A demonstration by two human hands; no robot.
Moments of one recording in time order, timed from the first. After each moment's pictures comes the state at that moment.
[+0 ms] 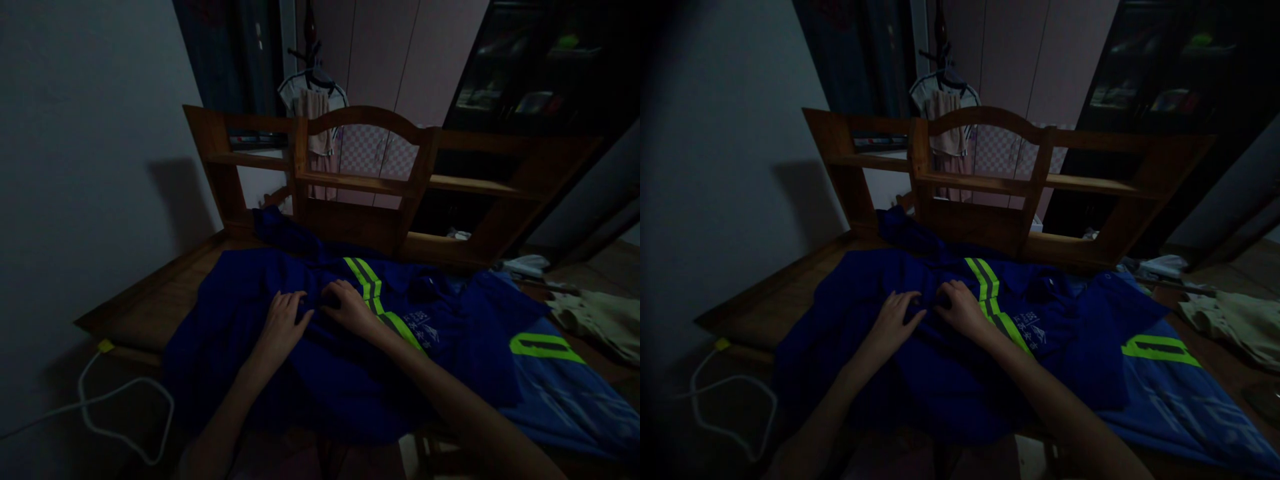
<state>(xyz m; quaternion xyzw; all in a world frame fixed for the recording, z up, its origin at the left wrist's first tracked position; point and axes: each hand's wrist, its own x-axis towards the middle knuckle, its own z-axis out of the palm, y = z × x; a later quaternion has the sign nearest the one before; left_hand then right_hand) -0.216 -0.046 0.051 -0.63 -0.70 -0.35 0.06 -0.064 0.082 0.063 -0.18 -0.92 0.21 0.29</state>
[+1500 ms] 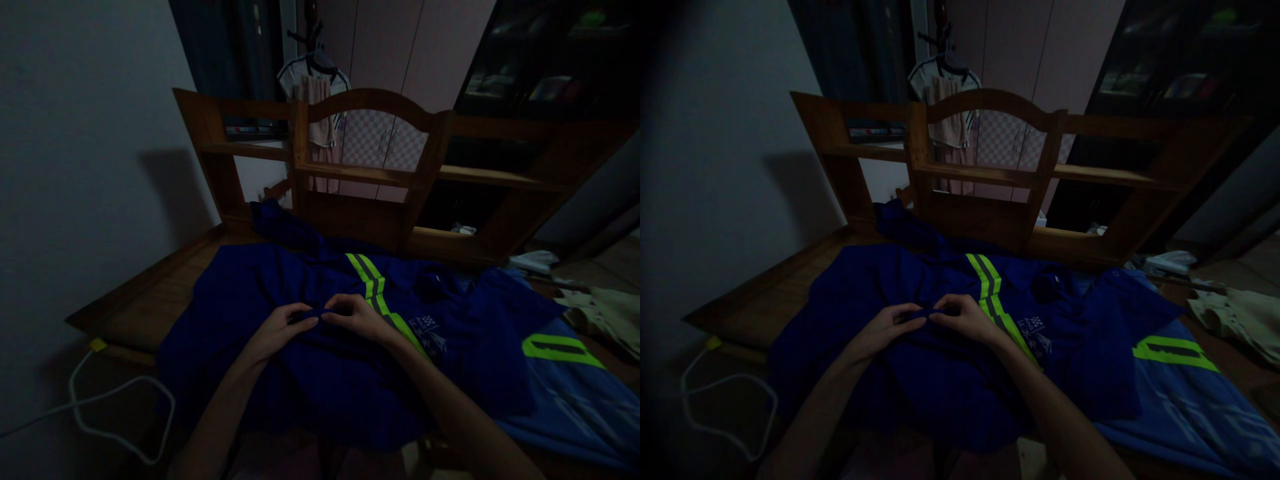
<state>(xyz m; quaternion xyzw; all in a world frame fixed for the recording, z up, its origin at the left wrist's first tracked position) -0.225 -0.049 0.051 -0.45 -0.58 -0.48 -0.47 -0.048 0.075 0.064 -0.15 -0.77 0.59 0.19</state>
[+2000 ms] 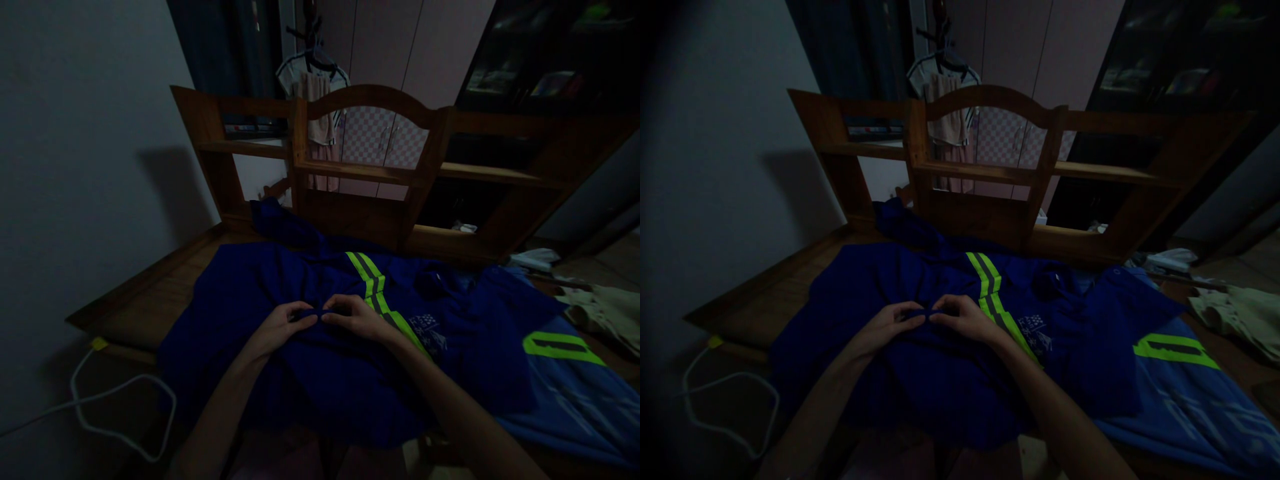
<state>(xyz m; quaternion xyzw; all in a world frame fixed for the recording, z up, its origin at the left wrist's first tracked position) -0.228 -0.046 0.053 -0.45 -0.57 -0.47 -0.49 -0.047 0.075 0.061 -0.12 -0.78 0.59 0.17</state>
